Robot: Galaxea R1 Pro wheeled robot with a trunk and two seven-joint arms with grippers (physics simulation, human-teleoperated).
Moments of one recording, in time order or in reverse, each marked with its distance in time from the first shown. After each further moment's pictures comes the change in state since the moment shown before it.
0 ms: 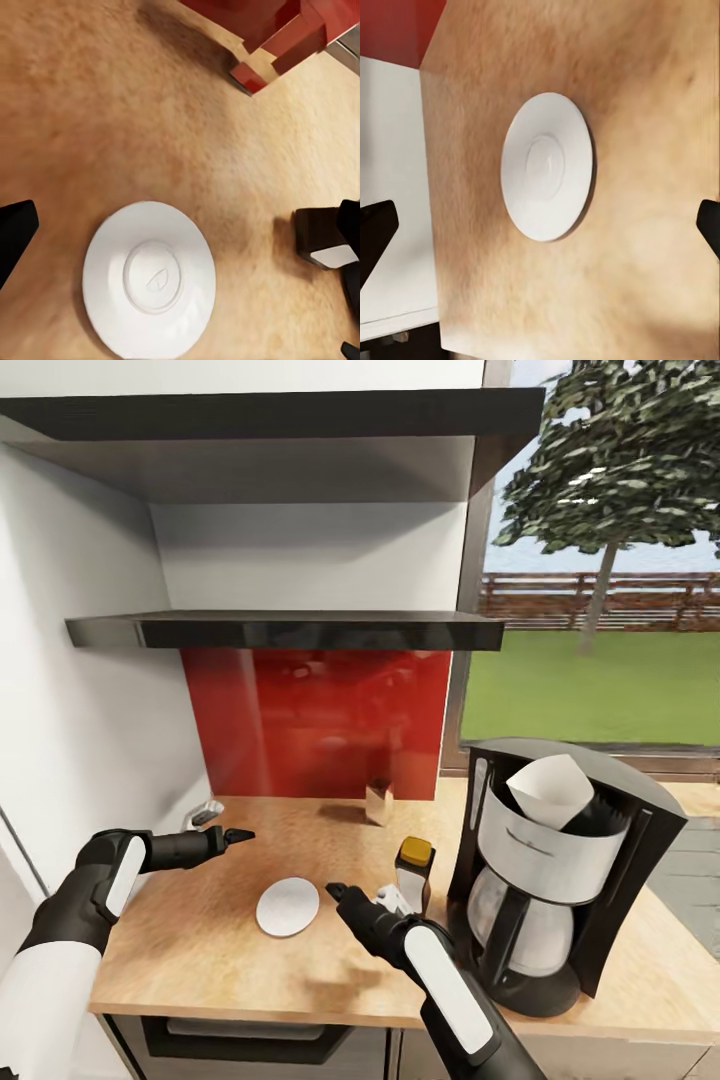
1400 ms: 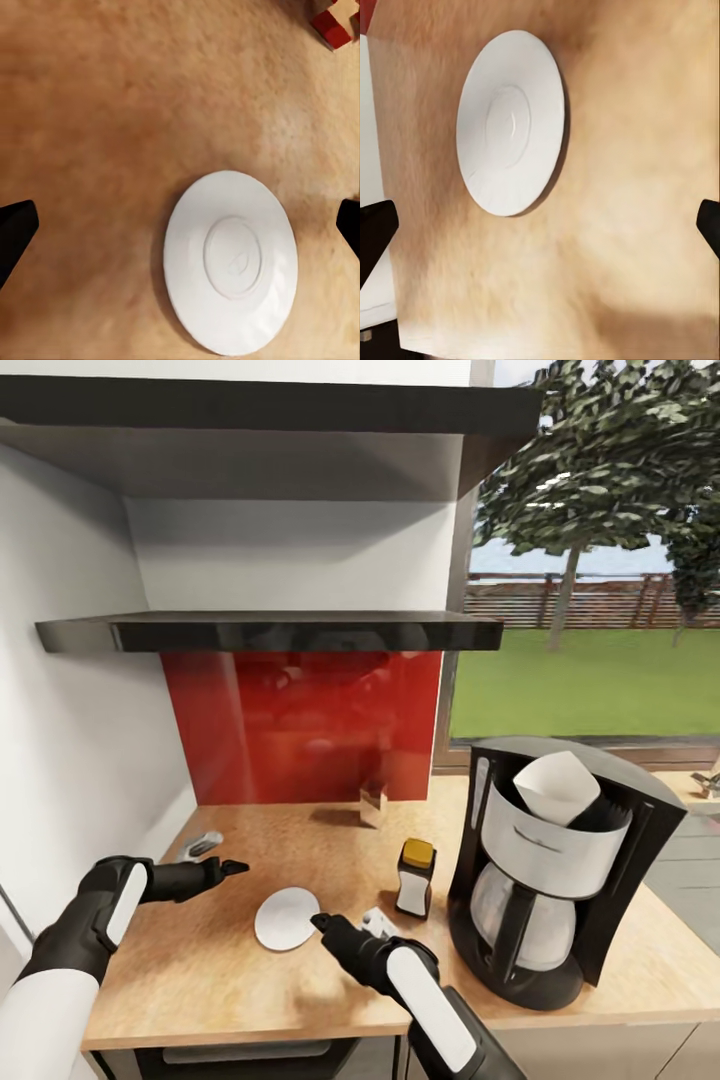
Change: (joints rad) left arm 0.073 -0.009 0.005 0.028 0.001 -0.006 0.127; right arm 0.003 0.000 0.095 0.091 -0.003 -0.001 -0.001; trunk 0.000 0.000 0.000
